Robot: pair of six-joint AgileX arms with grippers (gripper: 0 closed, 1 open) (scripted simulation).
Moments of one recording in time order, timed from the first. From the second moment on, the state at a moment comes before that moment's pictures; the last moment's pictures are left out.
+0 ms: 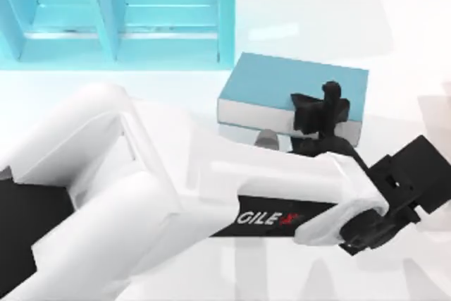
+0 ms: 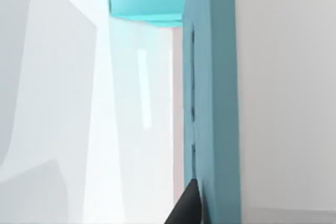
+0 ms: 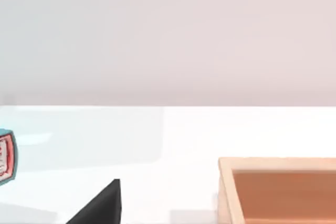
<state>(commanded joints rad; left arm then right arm) -1.15 2.20 1.48 -0.25 -1.27 -2.45 0.00 0.00 0.00 0.00 0.00 0.00</state>
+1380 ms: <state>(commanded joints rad) -1.16 2.26 1.44 -0.18 -1.27 -2.47 0.00 0.00 0.00 0.00 0.00 0.00</state>
